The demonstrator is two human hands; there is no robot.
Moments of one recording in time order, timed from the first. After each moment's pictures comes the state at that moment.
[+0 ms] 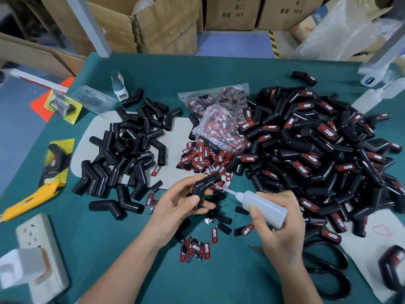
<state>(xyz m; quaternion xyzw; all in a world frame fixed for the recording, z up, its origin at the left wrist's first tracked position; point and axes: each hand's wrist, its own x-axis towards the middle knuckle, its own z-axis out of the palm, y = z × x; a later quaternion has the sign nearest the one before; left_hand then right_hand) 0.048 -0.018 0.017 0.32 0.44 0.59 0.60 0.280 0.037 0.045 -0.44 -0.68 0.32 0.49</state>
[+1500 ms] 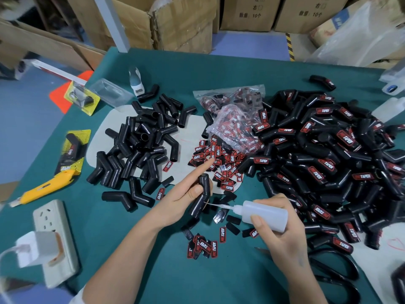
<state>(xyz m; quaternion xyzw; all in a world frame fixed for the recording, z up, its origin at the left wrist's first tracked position) 0.023 -0.008 0.023 0.57 0.54 0.43 0.45 0.277 0.029 0.050 -0.41 -0.63 0.51 0.42</state>
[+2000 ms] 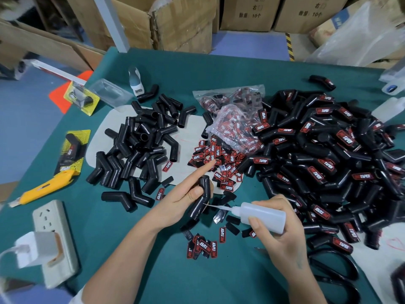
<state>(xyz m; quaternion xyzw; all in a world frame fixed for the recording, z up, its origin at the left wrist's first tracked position) 0.023 -0.009 0.026 0.57 0.53 0.43 0.46 0.282 0.030 0.040 -0.41 -0.67 0.47 0.40</state>
